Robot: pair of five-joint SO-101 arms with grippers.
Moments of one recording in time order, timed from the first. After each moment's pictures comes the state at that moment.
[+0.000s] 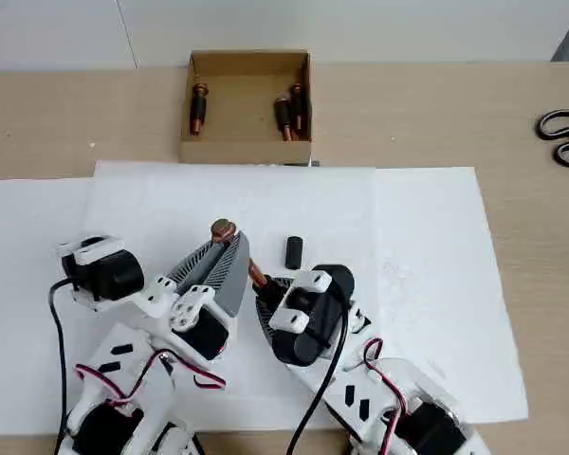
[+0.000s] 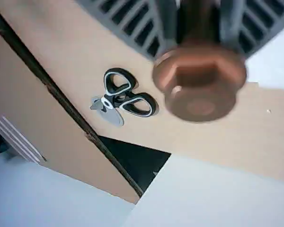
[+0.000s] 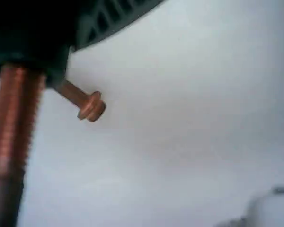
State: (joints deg) left arm 25.6 -103.4 76.3 42.8 38.6; right arm -46.2 -102.9 75.5 53.6 5.1
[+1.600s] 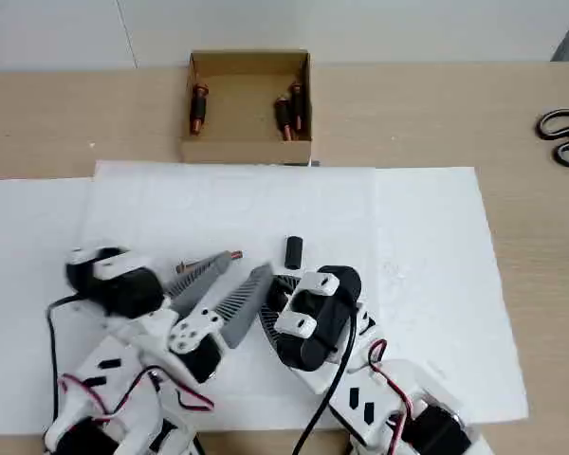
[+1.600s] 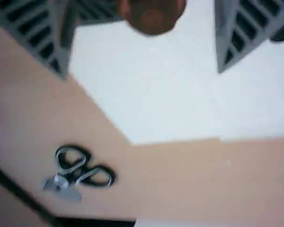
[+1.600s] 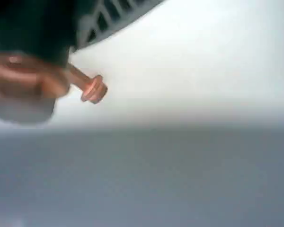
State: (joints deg) left arm 27.8 -103.5 66.8 58.9 27.4; right arm -46.2 -102.9 73.5 53.6 5.2
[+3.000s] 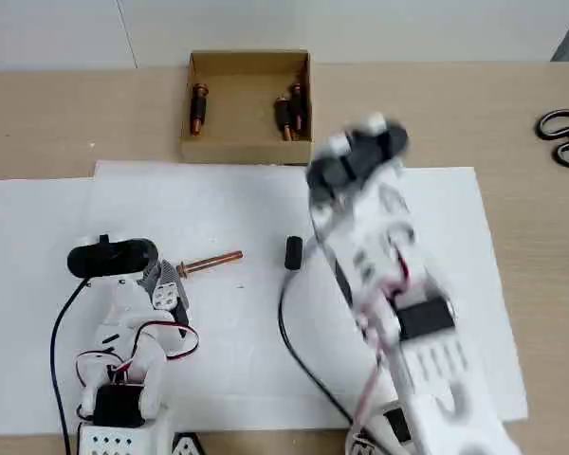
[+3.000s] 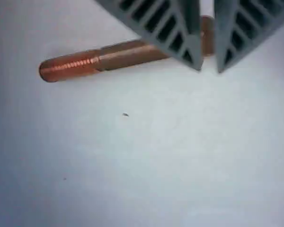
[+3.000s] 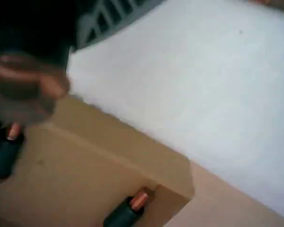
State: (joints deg) left arm -1.2 -103.4 96.6 50.9 17.0; right arm -20.4 -45.8 42.2 34.9 4.6
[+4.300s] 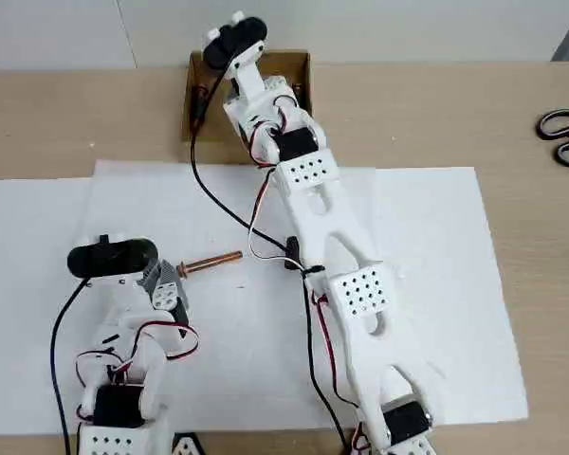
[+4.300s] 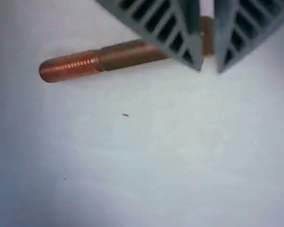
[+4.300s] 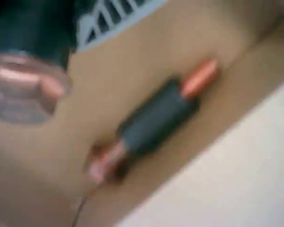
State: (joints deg) left arm -1.2 -103.4 96.6 50.9 17.0; right arm -25.4 66.5 -76.1 44.5 11.2
